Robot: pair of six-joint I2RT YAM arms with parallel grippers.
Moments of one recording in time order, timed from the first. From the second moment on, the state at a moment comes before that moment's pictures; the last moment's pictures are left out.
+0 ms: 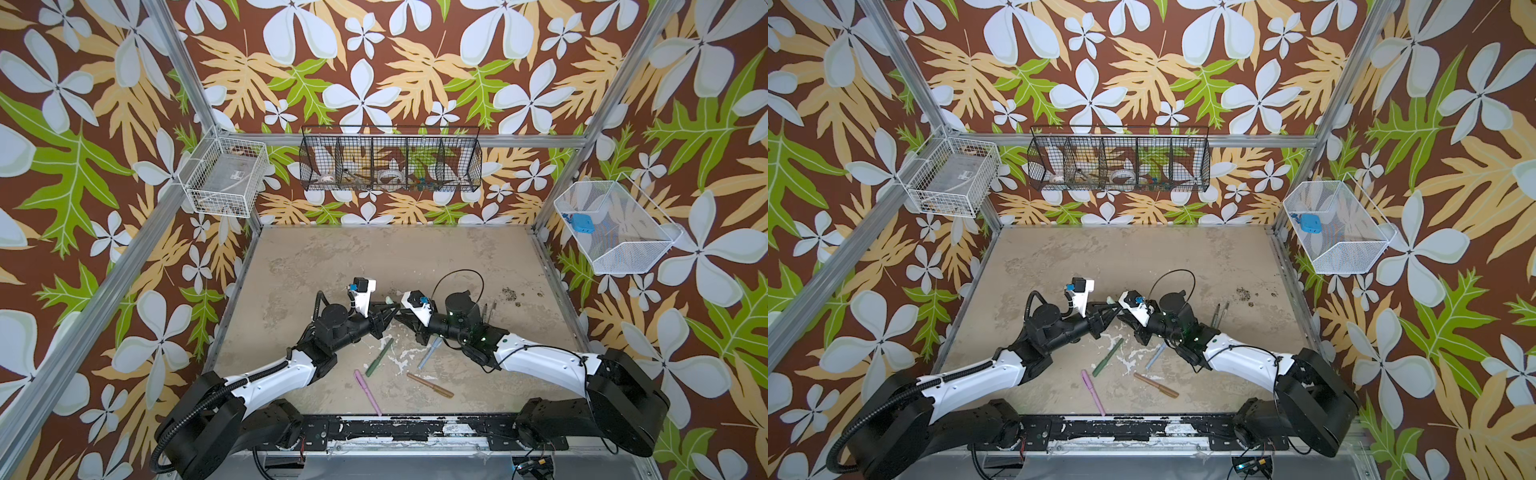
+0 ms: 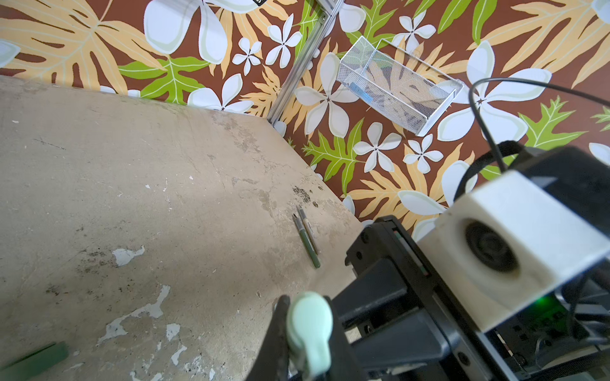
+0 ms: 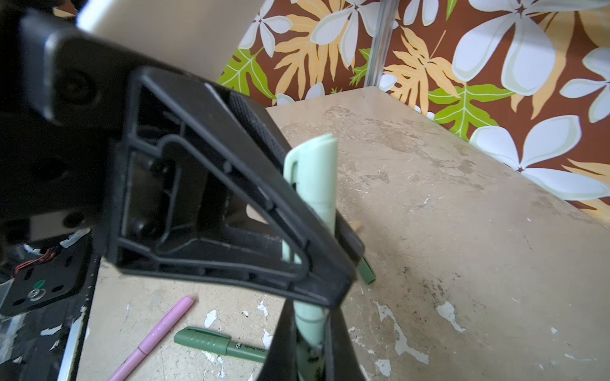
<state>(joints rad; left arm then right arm) -0.66 1.18 0.43 0.67 0.29 -0.56 0.74 1.35 0.64 0.38 -0.40 -0.14</state>
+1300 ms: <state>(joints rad) -0.61 1.10 0.37 0.79 0.16 -0.57 0.76 1.43 0.68 0.19 -0.33 -0.21</state>
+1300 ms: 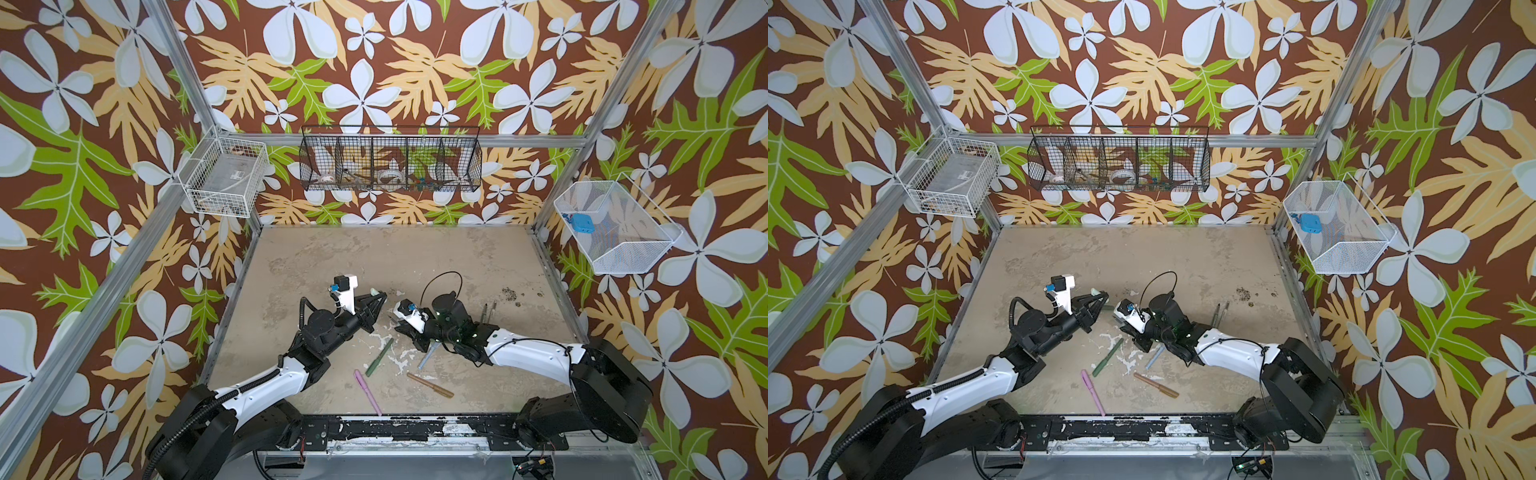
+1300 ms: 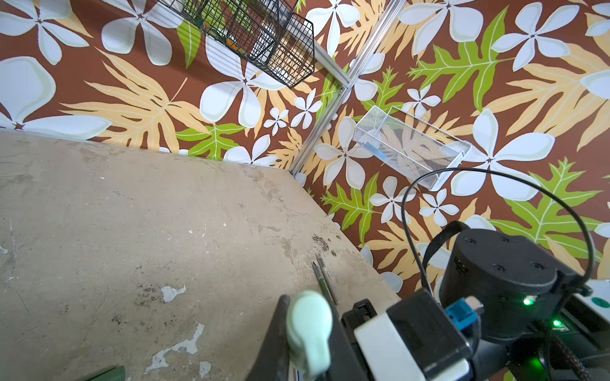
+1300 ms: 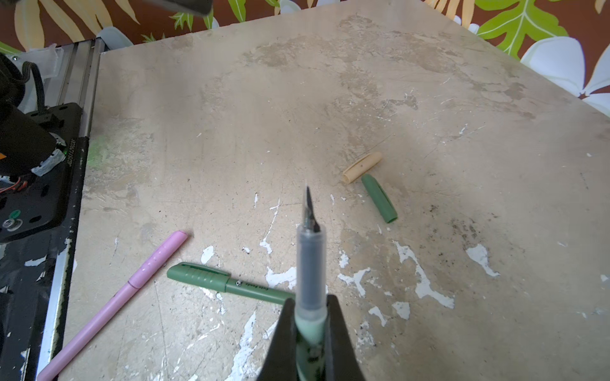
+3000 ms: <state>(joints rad) -0.40 1.70 0.74 0.17 -0.12 -0.64 0.29 1.48 0.61 0.16 0.12 0.30</state>
